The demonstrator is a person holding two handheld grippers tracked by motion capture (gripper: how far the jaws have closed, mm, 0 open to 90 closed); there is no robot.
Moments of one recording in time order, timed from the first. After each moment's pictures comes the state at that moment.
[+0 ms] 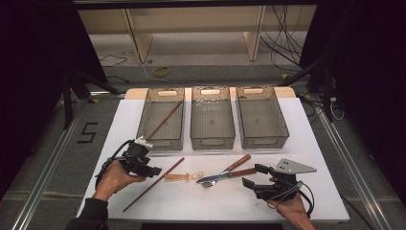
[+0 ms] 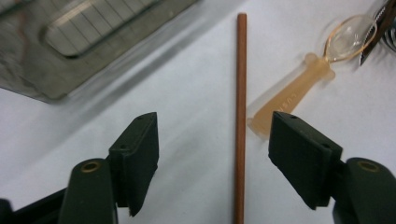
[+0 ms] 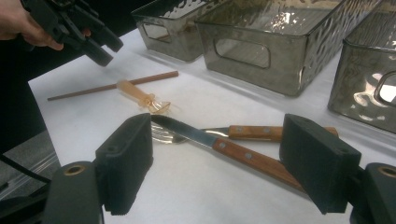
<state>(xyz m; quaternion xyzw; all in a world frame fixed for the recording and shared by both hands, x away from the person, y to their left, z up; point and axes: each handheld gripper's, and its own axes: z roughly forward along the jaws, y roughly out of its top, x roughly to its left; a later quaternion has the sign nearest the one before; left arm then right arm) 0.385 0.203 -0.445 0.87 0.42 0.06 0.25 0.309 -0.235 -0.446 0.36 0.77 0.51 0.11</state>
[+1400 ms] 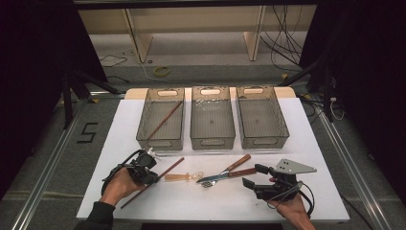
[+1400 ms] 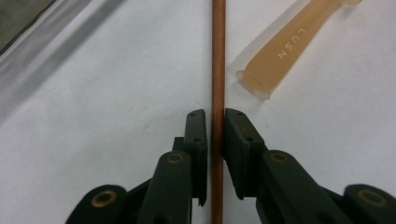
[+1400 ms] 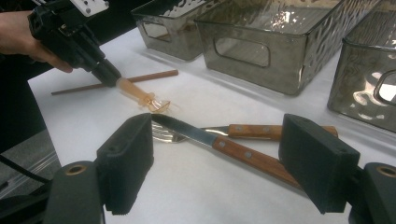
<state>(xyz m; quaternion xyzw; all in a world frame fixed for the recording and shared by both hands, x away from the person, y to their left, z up) 0.377 0.187 -0.472 0.91 0.38 0.05 0.18 0.309 -0.236 -0.446 0.36 0.77 0.51 0.11</state>
